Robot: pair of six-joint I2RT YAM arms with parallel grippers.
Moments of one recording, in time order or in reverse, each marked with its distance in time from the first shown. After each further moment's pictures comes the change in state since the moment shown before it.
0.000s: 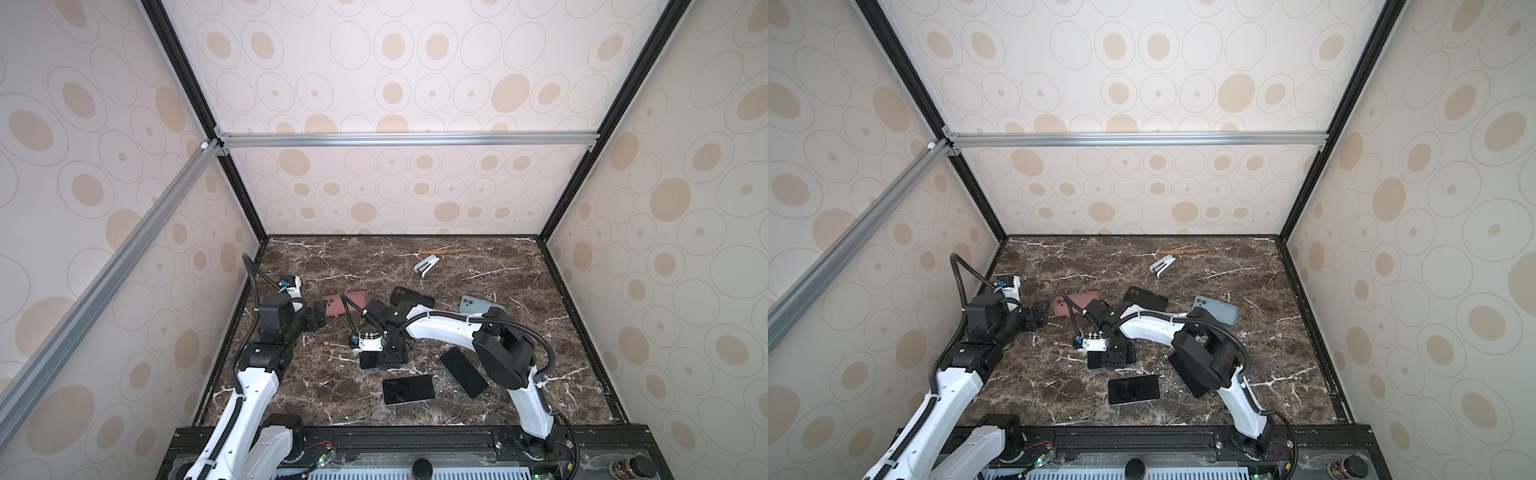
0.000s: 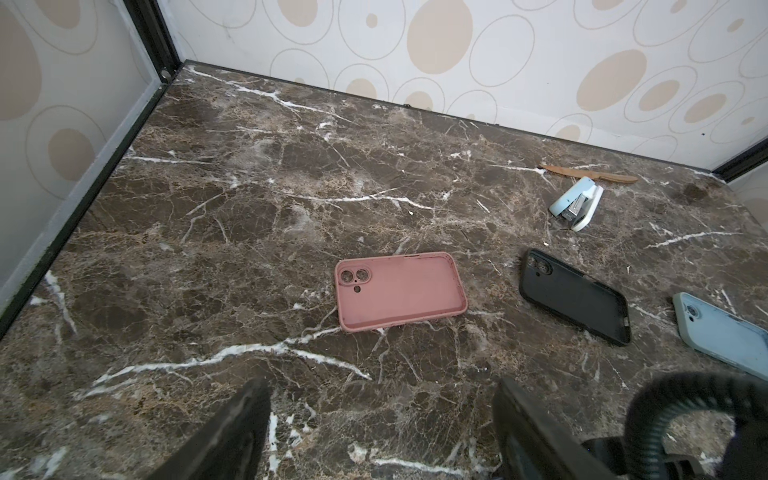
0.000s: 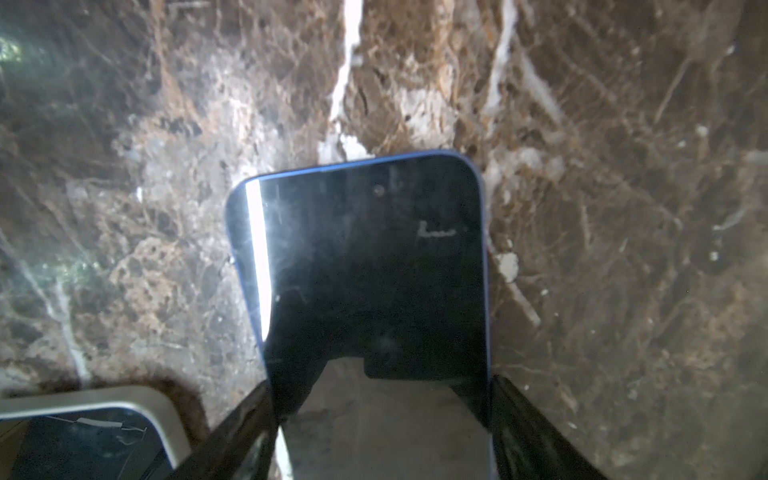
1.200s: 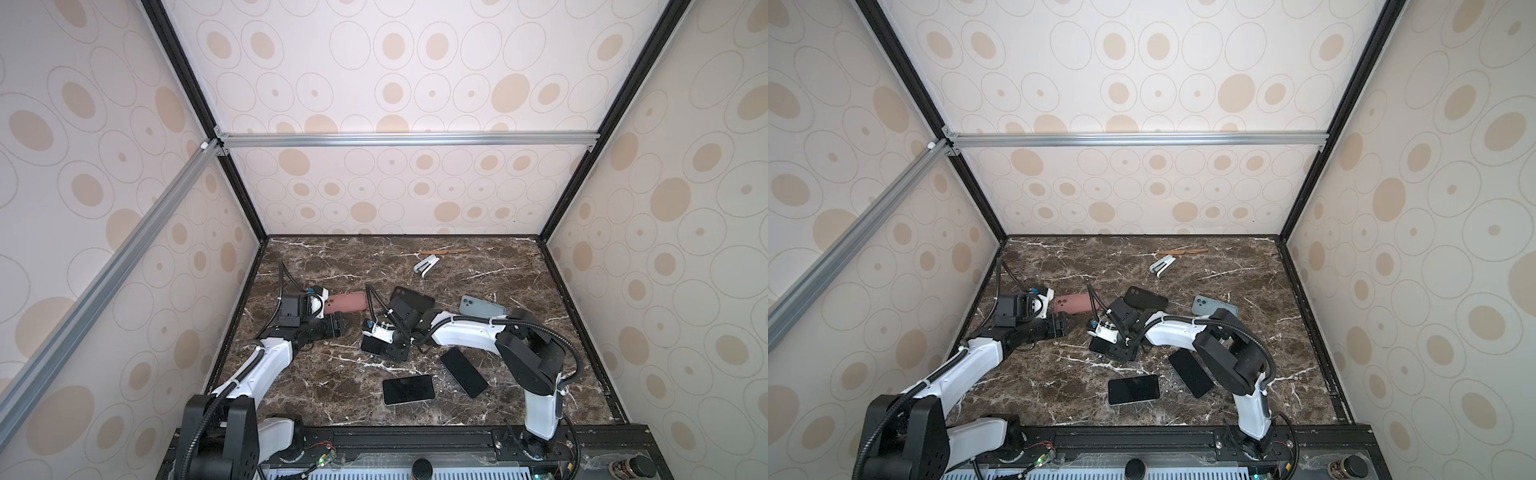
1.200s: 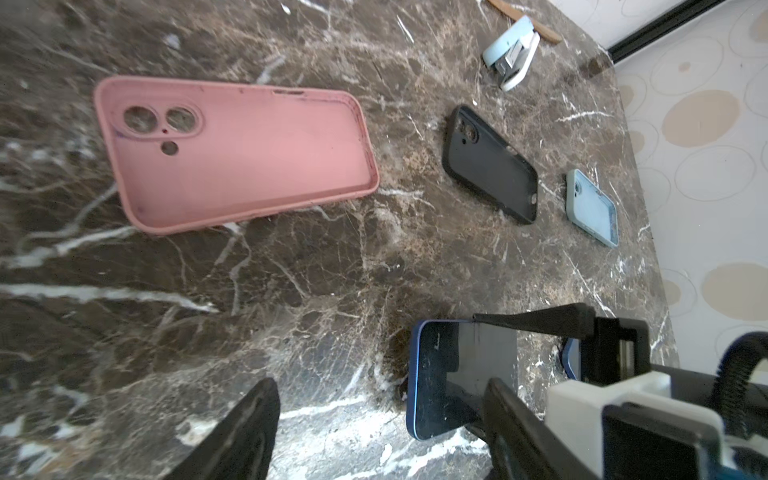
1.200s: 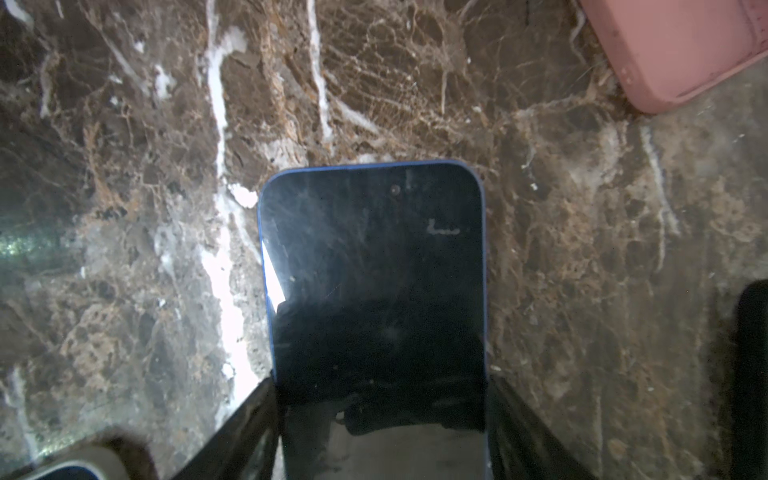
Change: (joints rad) left arm -0.029 0.363 -0.028 0.056 0.440 -0.087; right arm -0.063 -0.201 -0.357 0.464 -0.044 0.235
